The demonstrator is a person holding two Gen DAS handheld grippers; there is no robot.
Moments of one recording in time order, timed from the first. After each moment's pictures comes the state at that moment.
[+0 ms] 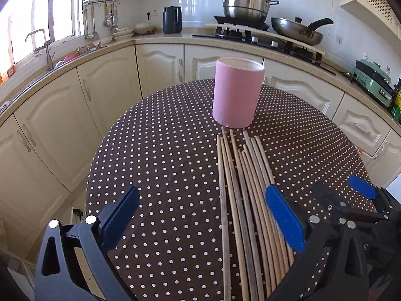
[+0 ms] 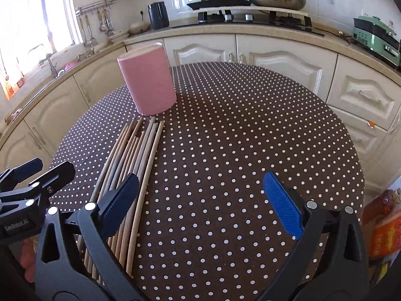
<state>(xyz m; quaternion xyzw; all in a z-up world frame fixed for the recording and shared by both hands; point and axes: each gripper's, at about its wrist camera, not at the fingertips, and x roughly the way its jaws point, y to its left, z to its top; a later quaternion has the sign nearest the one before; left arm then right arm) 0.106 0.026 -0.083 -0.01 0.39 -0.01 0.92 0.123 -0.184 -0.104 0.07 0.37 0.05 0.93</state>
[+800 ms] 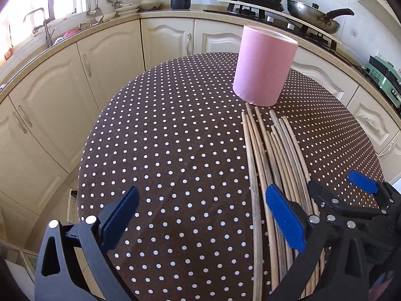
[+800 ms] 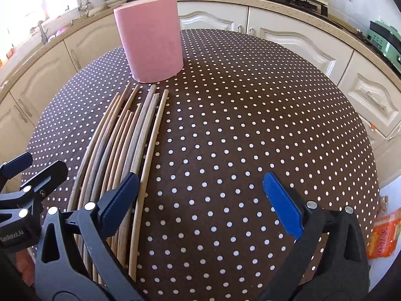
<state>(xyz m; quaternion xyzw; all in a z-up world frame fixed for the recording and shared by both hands) 0.132 0.051 -0.118 -0.03 0.44 0.00 0.90 0.162 -0.140 -0.137 0.00 0.45 0.03 0.89</state>
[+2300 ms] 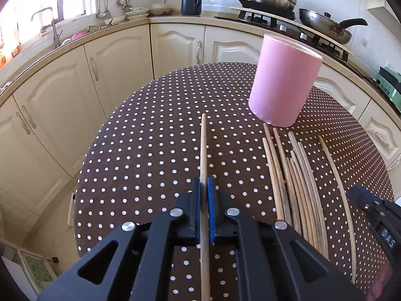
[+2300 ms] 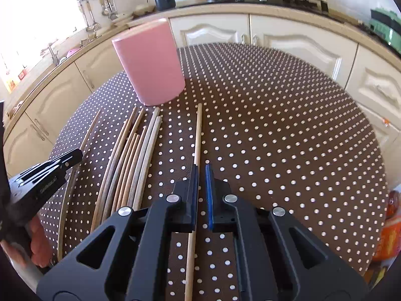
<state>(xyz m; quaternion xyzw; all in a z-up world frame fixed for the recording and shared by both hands) 0.165 0.053 -0.124 -0.04 0.42 0.02 0.91 0.166 -0.176 -0.120 0.07 0.42 0.08 0.90</state>
